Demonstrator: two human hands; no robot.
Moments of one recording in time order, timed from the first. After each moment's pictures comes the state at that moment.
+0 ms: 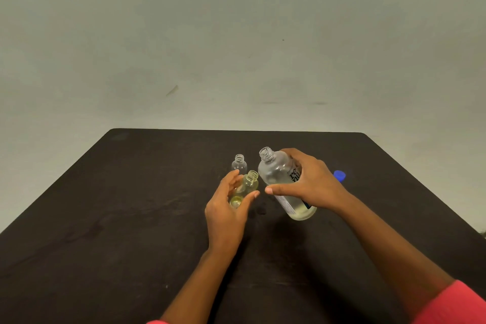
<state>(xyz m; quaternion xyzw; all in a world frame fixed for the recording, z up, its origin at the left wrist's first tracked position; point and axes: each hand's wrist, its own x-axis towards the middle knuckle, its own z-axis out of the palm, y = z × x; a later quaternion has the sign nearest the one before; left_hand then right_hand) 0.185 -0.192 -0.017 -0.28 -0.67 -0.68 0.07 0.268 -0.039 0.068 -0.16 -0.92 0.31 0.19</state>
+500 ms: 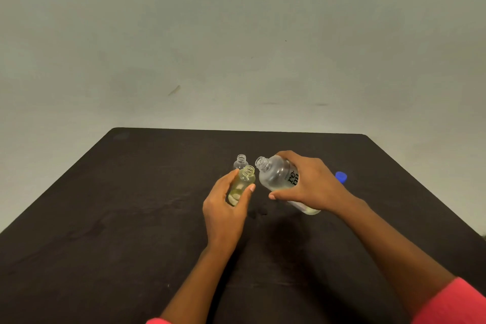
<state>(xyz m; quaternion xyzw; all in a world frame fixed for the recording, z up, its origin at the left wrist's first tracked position) 0.179 -0.193 -0.016 -0.28 -0.67 -0.68 0.12 0.264 -0.038 0.066 -0.14 -0.96 0.18 0.16</state>
